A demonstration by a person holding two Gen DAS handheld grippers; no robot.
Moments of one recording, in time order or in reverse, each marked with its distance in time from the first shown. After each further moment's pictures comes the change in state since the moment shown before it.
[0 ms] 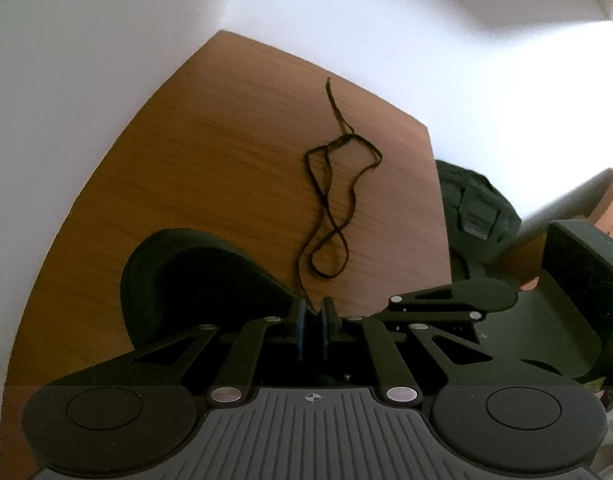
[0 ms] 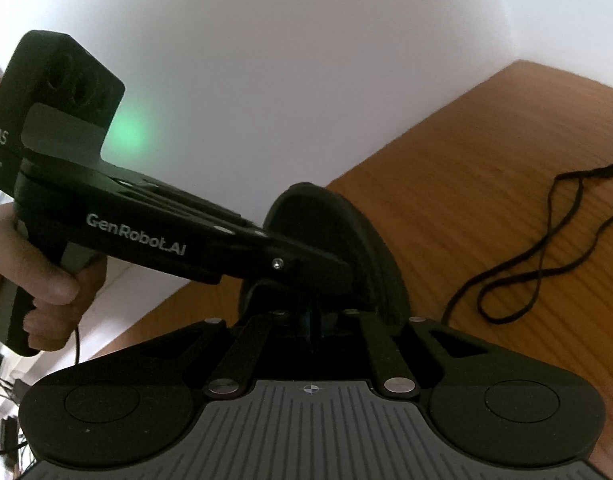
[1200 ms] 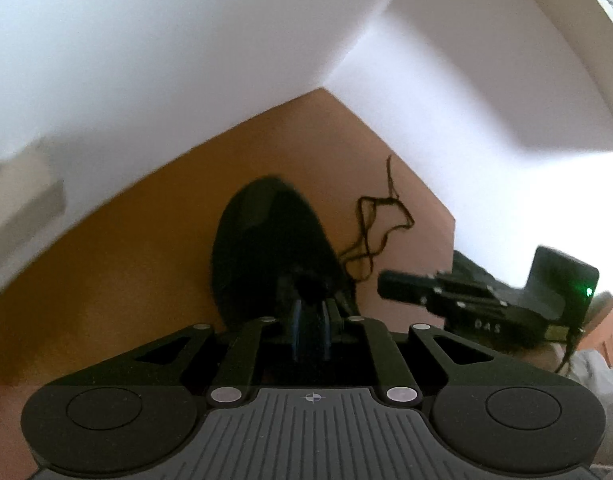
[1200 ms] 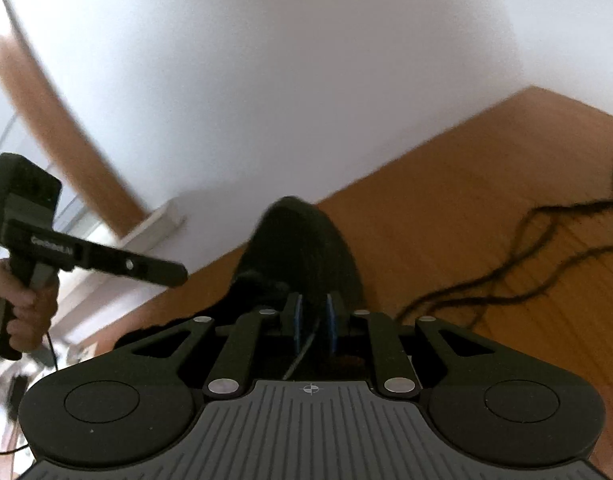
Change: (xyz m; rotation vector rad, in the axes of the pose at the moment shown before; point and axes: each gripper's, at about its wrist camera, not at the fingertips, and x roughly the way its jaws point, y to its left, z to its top) left arm -0.077 0.011 -0.098 -0.370 -0.265 0.047; right arm -0.032 -0.041 0.012 -0.159 0.019 0.134
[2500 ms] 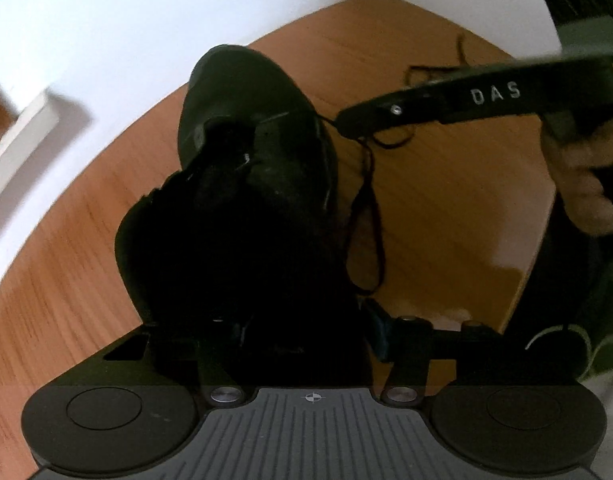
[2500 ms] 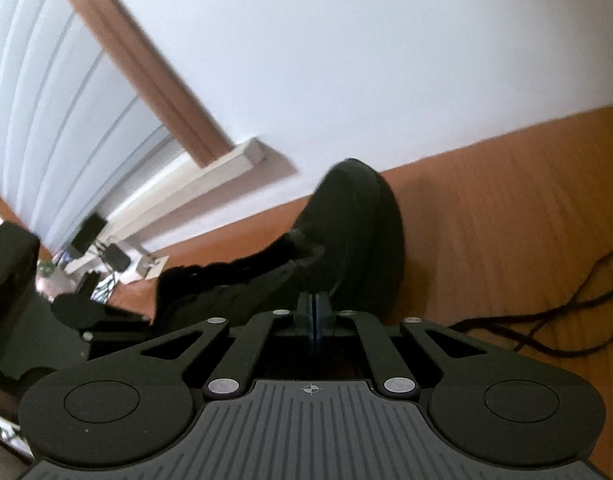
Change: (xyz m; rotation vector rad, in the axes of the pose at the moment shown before) left arm 0.071 -0.139 -0.088 0.170 0.160 0.589; right arm 0.003 -0.030 0.025 -0.158 0.198 0.325
